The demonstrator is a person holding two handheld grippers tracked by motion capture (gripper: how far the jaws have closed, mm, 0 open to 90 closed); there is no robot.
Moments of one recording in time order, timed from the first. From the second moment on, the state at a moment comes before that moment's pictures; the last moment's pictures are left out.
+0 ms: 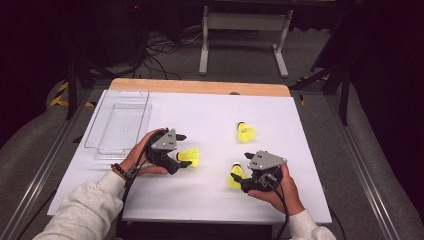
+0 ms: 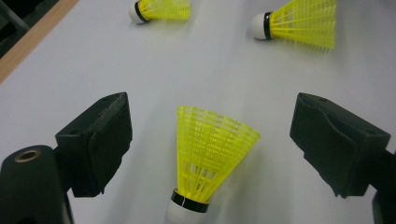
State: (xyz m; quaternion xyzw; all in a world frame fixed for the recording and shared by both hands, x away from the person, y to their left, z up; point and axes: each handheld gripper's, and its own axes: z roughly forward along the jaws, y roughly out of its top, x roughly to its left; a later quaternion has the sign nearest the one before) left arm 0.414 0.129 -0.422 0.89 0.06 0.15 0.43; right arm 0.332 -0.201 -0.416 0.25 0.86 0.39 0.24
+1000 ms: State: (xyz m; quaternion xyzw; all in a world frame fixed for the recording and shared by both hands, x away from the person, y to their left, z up) left arm 0.373 0.185 -0.402 0.86 0.07 0.21 0.47; right arm 0.326 -0.212 -0.424 0.25 0.85 0.38 0.27
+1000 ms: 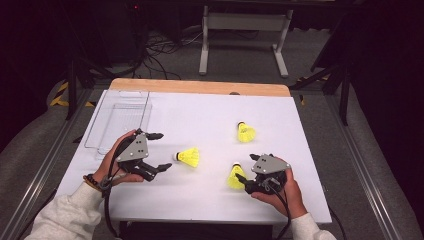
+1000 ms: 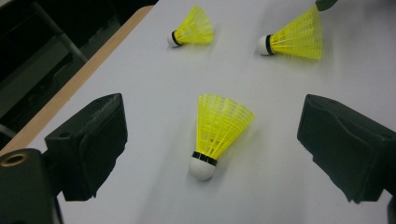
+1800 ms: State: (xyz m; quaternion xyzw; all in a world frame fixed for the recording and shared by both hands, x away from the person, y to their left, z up) left arm 0.339 0.241 -0.428 0.83 0.12 0.23 0.49; right arm 0.333 -0.210 -0.437 0.26 0.86 0.34 0.26
